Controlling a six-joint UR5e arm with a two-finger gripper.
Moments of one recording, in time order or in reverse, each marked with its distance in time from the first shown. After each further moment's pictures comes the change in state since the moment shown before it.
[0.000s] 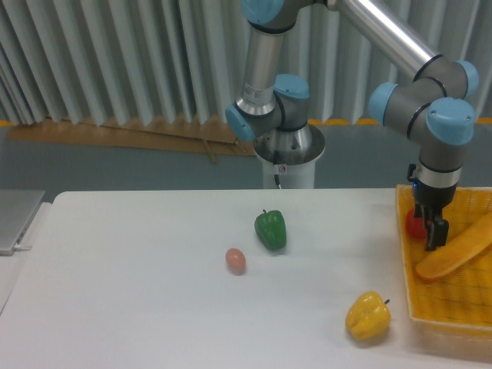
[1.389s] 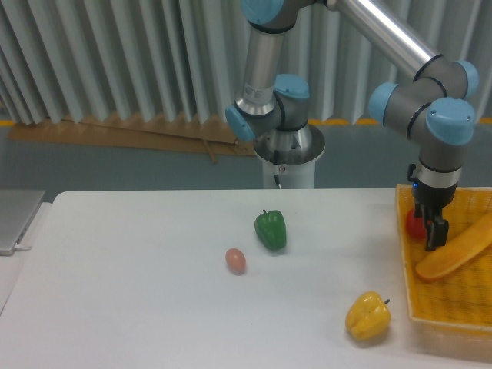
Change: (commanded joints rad) arm 0.029 -0.009 -0.009 -0.002 0.000 -0.095
